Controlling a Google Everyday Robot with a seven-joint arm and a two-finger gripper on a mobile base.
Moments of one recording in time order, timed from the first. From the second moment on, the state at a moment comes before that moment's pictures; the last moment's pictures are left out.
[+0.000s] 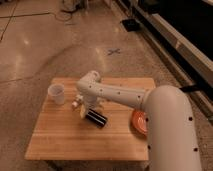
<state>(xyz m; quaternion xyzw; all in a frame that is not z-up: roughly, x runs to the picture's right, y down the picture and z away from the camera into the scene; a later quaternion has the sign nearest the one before) -0.084 0.140 0.879 -0.17 -0.30 -0.80 0.49</state>
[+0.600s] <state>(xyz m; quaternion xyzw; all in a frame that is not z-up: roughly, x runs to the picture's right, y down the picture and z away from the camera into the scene) -0.089 0.143 0.890 -0.18 -0.29 -0.81 0.48</state>
